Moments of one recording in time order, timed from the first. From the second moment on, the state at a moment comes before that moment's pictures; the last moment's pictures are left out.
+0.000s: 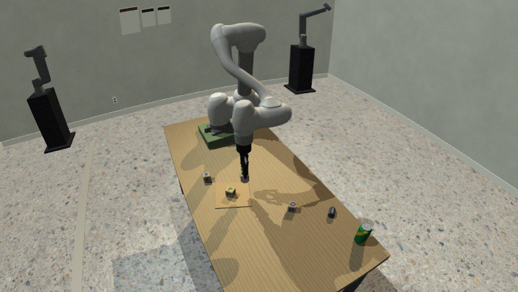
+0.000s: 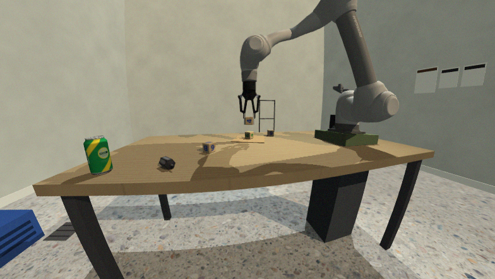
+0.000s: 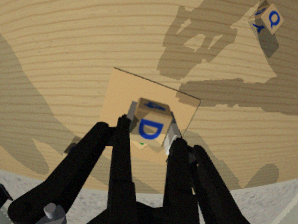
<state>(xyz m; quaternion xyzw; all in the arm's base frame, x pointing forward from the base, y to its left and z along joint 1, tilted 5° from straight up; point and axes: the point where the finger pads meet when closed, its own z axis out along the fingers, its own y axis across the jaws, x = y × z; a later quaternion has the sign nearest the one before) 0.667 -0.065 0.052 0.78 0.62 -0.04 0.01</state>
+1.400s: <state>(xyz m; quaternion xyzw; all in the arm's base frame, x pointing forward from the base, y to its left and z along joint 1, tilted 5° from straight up) 0.664 -0.071 -0.025 0.78 0.63 -0.04 0.01</state>
